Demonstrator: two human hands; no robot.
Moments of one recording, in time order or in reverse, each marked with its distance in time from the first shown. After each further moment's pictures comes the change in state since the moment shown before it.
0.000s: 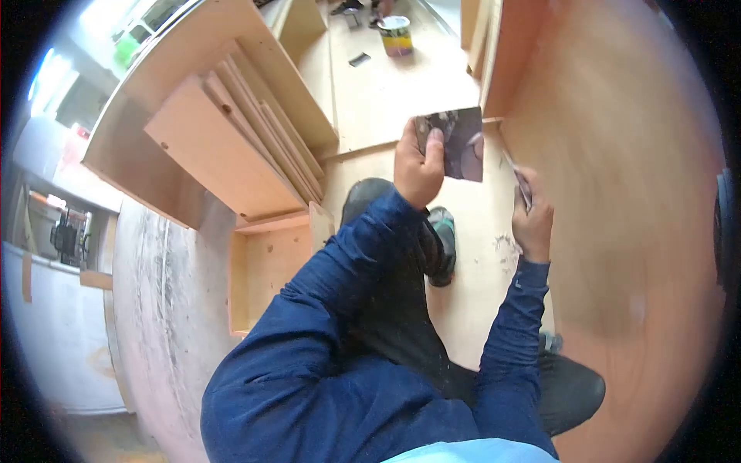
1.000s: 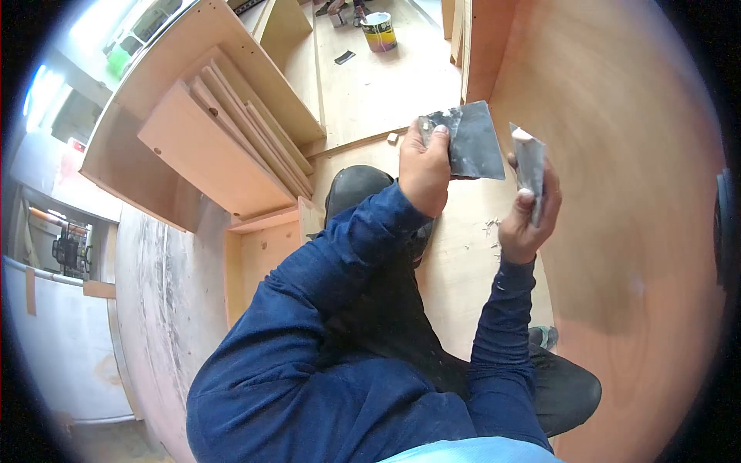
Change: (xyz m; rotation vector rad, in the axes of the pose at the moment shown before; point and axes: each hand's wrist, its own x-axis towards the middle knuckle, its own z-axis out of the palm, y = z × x) left_hand 0.060 0.089 -0.043 -1.115 -0.326 -1.366; right_hand -0.024 -0.054 -0.016 0.355 0.403 -0.360
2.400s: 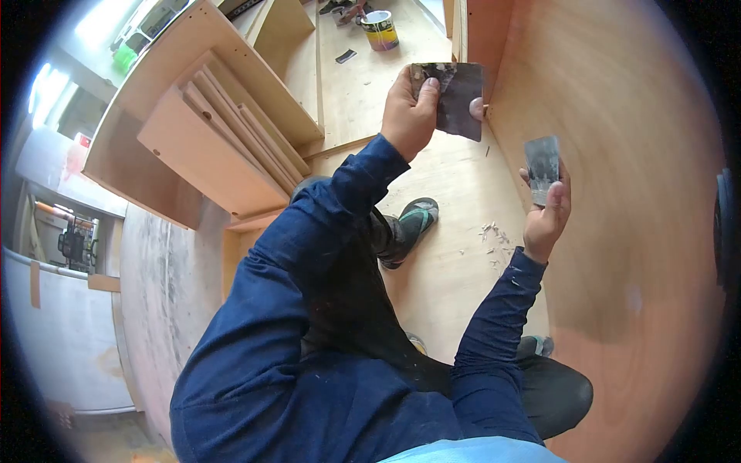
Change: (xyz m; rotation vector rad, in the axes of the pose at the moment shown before) left_hand 0.094 -0.011 0.014 0.168 -0.243 0.465; right_hand 0.023 0.063 -0.052 0.239 0.007 0.312
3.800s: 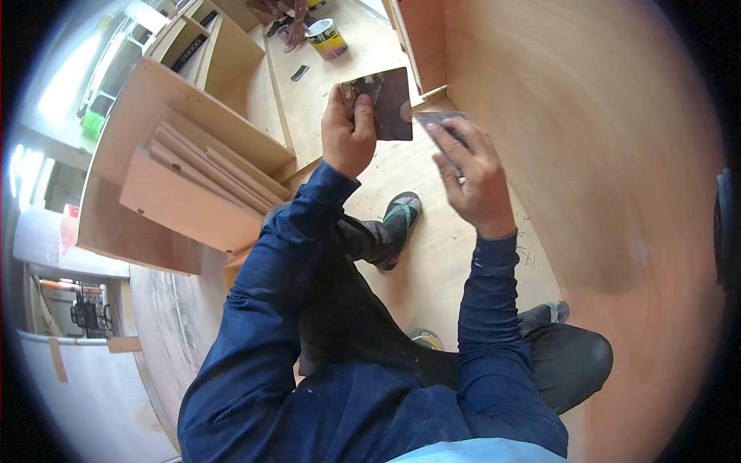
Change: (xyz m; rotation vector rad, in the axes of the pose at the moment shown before) left_hand -0.011 -0.007 -0.017 0.368 -0.058 0.202; right_hand 0.007 -0.039 0.048 -0.708 -0.348 -0.427
